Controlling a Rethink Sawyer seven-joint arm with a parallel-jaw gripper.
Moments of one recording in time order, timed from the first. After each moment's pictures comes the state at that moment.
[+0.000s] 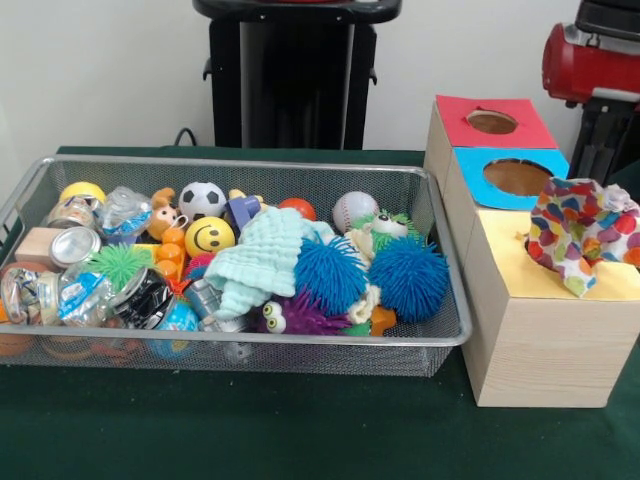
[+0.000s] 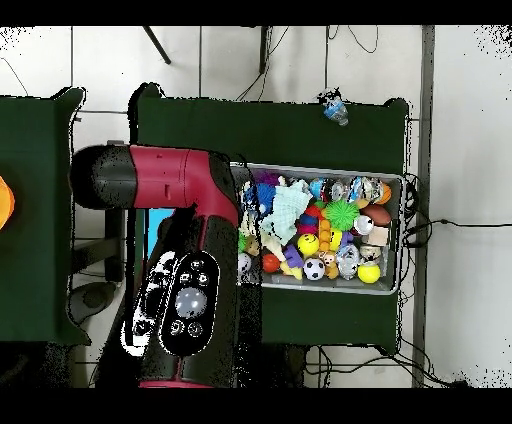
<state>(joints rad) 0.21 -0.55 -0.27 1.25 0.19 0.74 1.88</state>
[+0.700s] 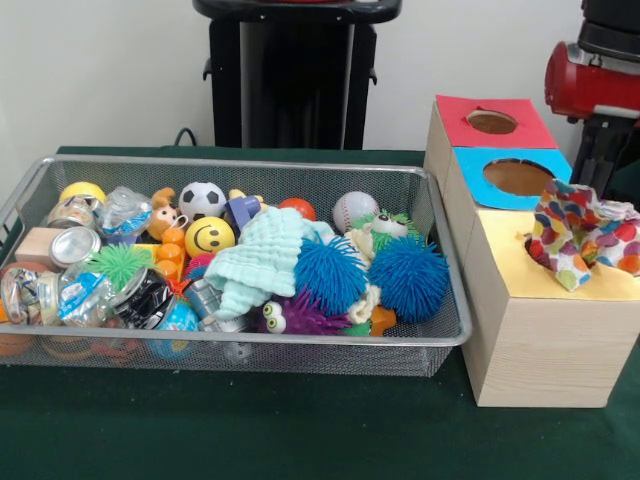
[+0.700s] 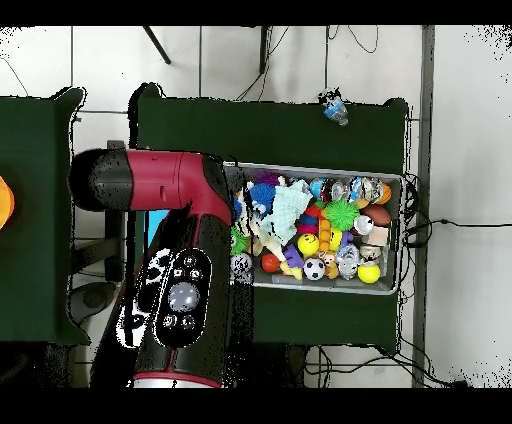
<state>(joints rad) 0.22 -0.52 -0.27 1.24 0.19 0.74 1.88</state>
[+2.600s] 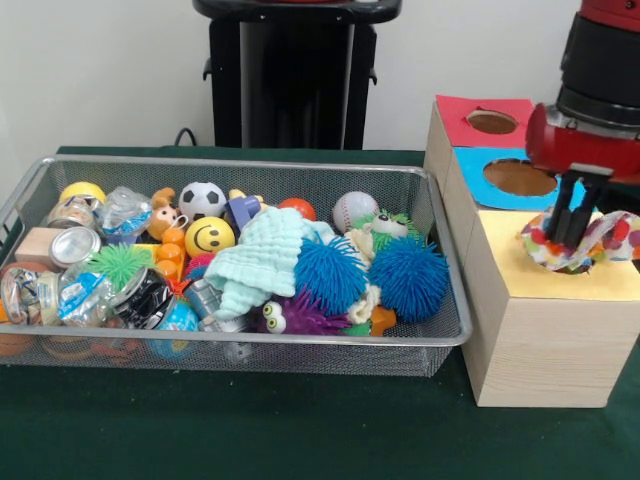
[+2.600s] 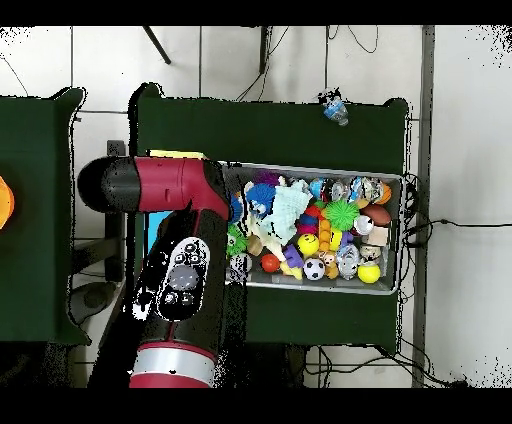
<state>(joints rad) 0.23 -0.44 -0.27 1.24 0.19 0.67 1.88</state>
